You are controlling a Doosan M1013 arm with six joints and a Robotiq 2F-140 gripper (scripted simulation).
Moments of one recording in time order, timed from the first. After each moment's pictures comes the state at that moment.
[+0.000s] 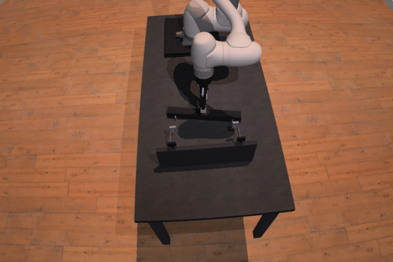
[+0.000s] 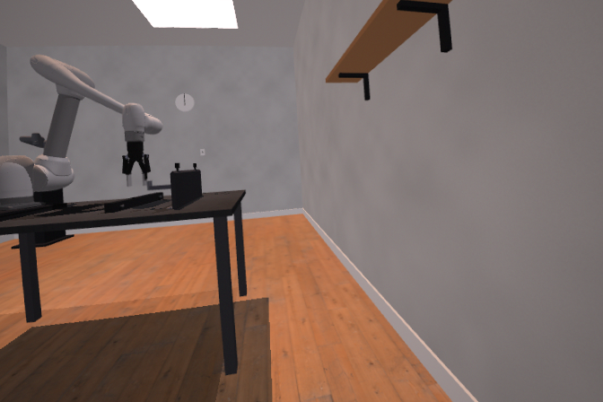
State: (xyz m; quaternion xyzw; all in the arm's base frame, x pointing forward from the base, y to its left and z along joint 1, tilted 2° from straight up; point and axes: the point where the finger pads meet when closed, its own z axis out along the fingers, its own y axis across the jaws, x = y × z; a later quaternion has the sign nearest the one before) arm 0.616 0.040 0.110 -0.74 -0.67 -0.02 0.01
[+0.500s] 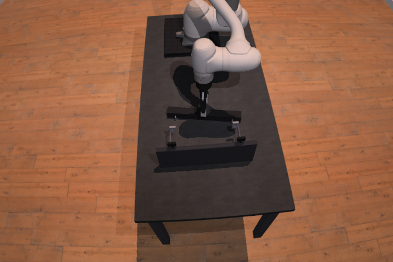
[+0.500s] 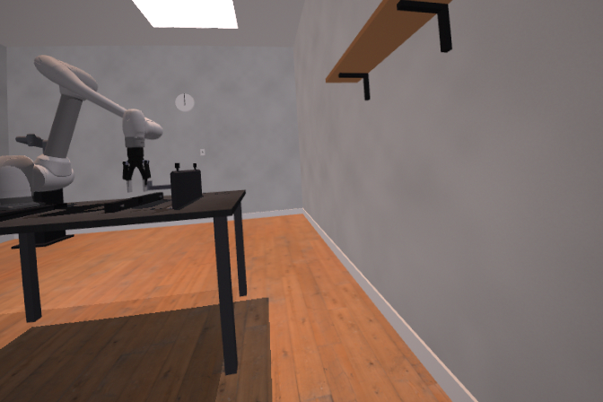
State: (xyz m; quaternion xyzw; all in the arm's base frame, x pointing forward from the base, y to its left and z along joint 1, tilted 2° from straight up) arm 0.616 0.041 0.078 -0.74 -0.67 -0.02 0.01
